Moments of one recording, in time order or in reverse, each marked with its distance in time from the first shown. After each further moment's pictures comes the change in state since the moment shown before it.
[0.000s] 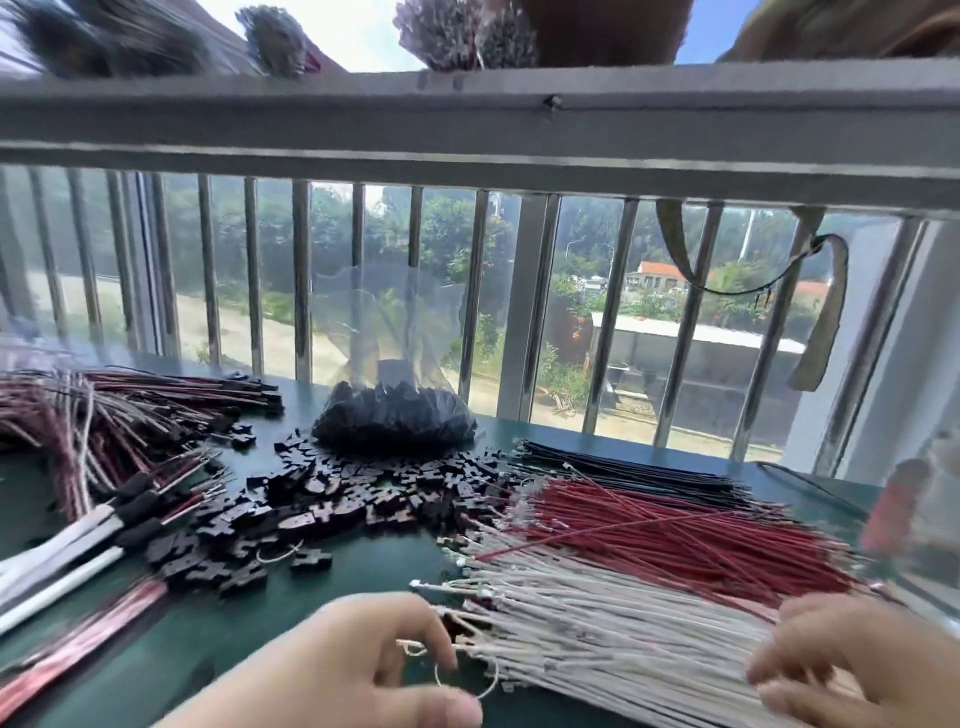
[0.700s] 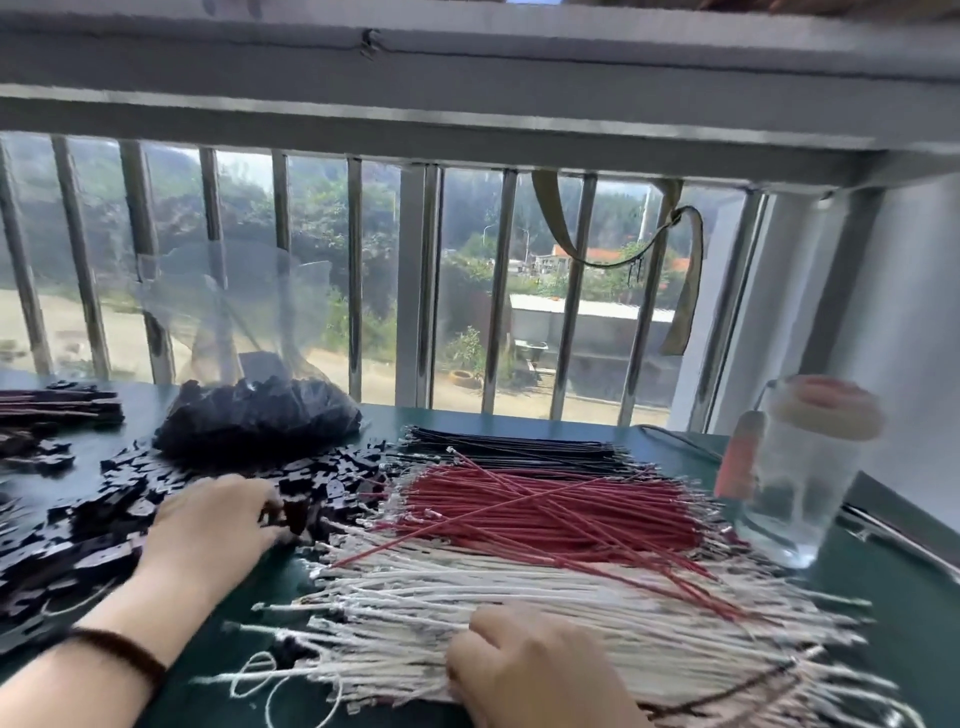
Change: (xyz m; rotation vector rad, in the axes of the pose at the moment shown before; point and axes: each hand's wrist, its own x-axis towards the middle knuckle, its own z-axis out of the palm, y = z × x) left_hand 0.161 -0.059 -0.013 0.722 0.656 -0.093; right_hand 0.033 -0.050 0.066 -0.427 0.553 -0.124
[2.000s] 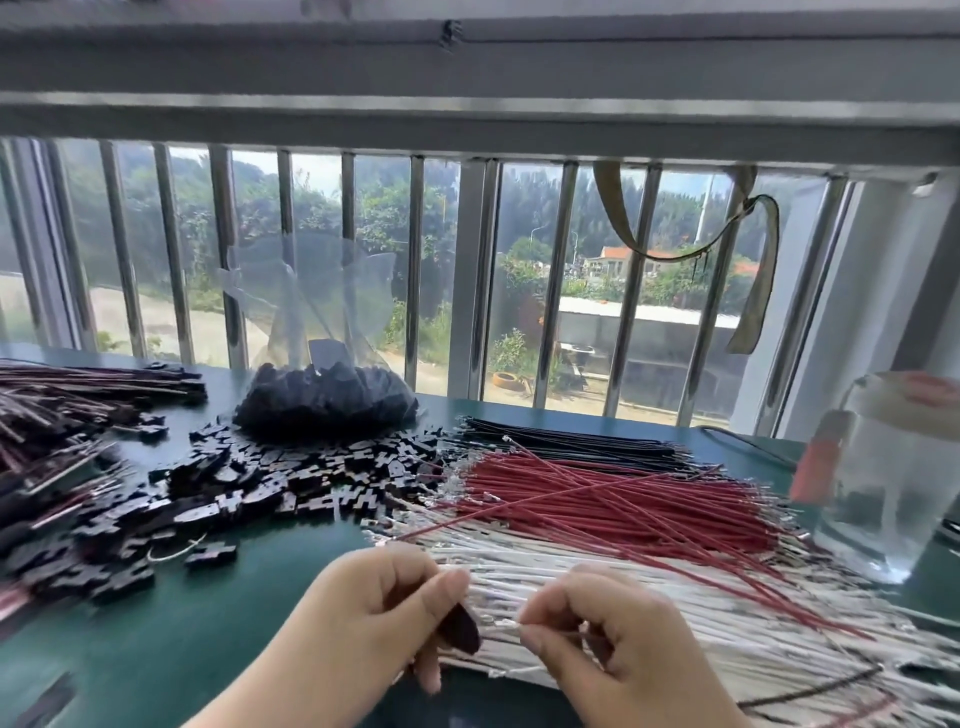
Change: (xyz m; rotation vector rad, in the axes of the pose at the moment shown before) left_hand -0.116 0.069 -0.061 -1.097 -0.371 0.105; right_hand -0.003 0.004 -0.022 0.934 0.089 0.246
